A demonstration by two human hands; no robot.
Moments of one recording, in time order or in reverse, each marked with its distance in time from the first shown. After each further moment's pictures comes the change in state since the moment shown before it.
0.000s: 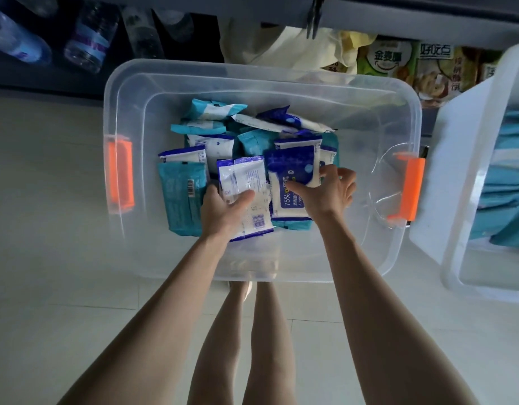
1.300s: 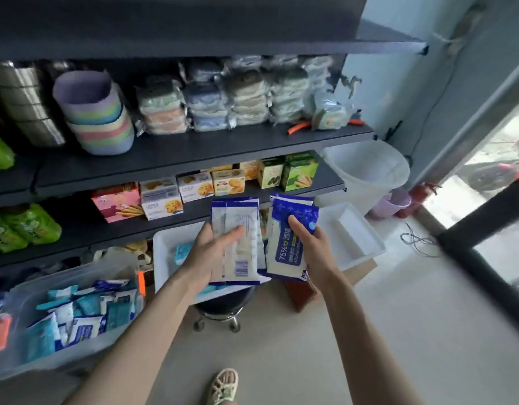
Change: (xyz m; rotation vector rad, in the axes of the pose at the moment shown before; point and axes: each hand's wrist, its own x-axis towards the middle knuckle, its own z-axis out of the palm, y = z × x) left_hand -0.663 0.140 0.208 -0.122 -0.741 0.689; right_hand -0.354 0.296 -0.620 1.150 0.135 -0.360
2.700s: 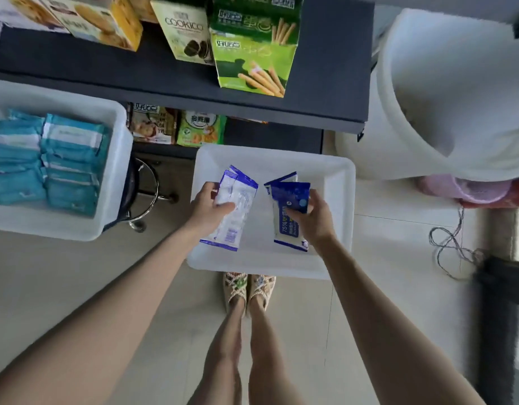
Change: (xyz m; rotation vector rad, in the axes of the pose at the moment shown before) left_hand 0.463 -0.269 0.348 0.262 0.477 -0.505; right_hand 0.545 0.137 -0.389 -0.772 -0.336 0.287
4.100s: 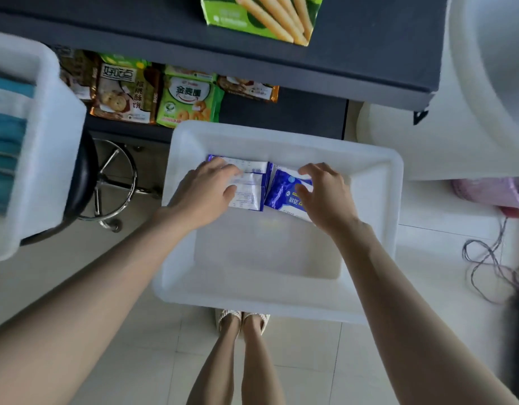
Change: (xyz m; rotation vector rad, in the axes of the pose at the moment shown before) left_hand 0.141 -0.059 0.034 0.840 0.056 0.495; right_hand 0.138 0.057 0.039 -0.692 -0.015 -0.353
